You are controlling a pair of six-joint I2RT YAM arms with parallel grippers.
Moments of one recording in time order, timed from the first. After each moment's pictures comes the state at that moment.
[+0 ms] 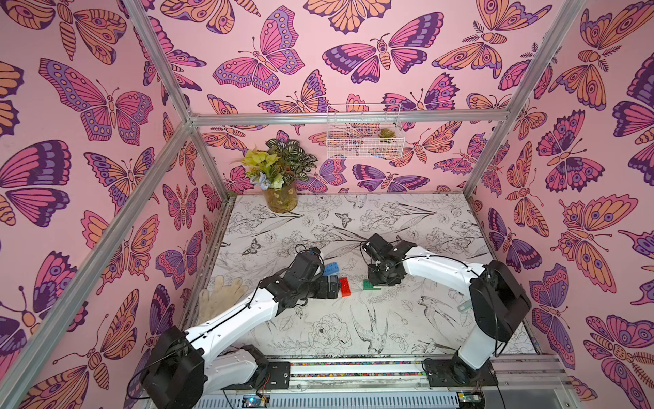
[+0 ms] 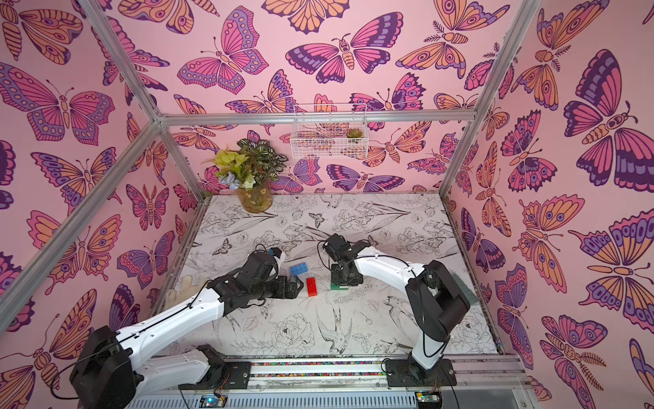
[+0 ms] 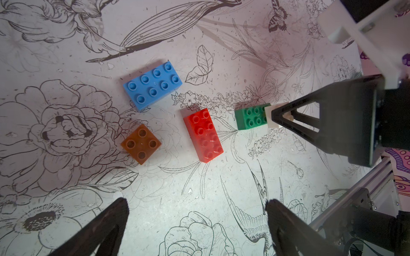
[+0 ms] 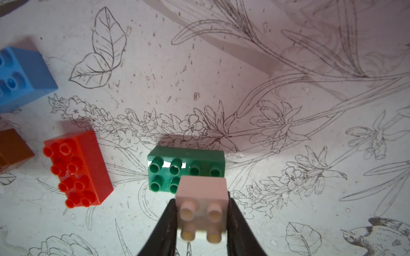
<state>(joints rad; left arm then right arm) -0.67 1.17 0.72 -0.42 0.11 -0.57 0.71 1.72 1.17 -0.78 0.07 0.70</state>
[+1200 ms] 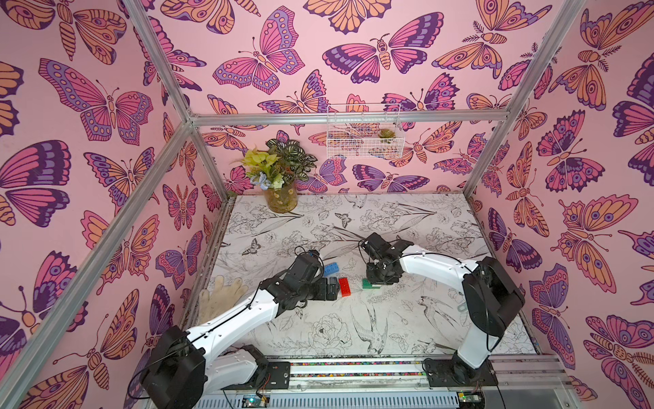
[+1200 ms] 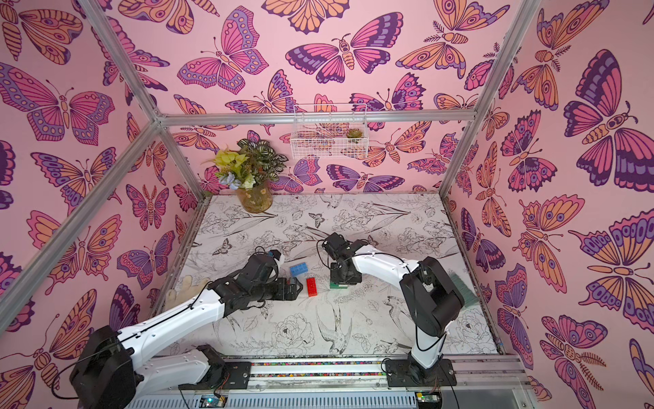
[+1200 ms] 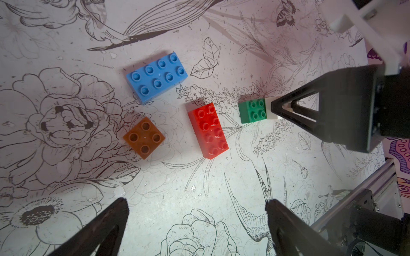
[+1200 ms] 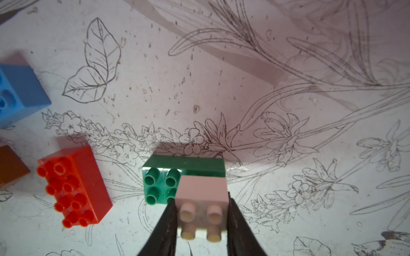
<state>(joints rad) -0.67 1.17 0.70 -0.41 0.11 -0.59 0.70 1.77 1.18 -0.76 0.06 0.72</state>
